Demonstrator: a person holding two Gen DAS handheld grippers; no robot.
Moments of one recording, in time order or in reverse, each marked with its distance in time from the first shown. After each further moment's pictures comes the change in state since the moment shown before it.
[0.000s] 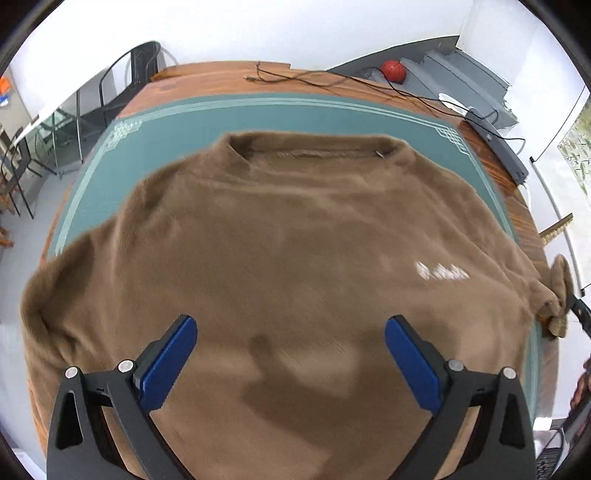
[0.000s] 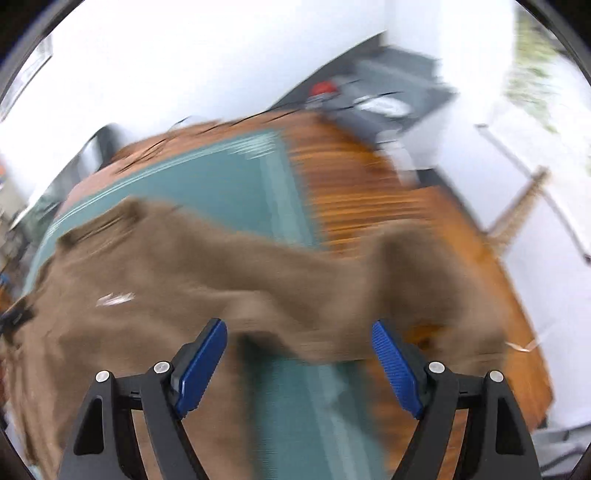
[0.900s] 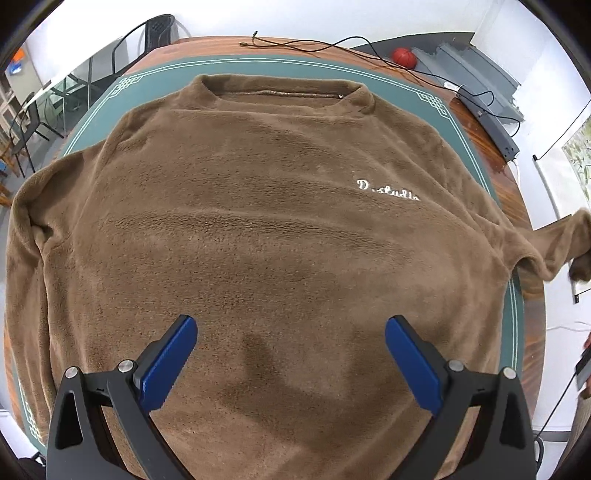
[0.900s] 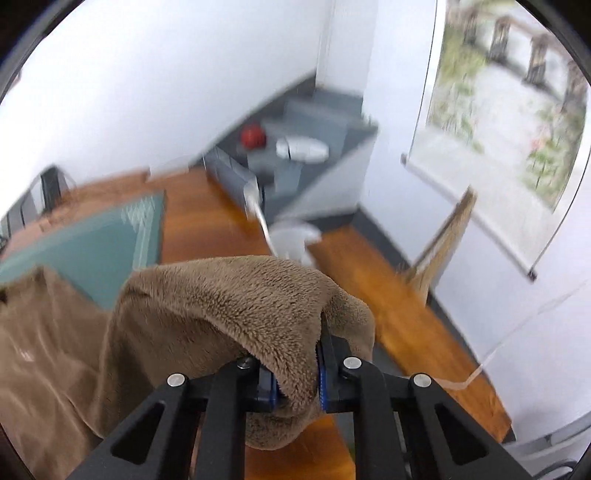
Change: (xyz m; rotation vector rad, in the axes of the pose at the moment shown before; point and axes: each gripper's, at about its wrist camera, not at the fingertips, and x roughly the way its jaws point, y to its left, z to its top) left arm -0.003 -0.058 -0.065 -0.081 0.066 0.005; right arm -0.020 -0.094 0.048 0.020 -0.252 -0.144
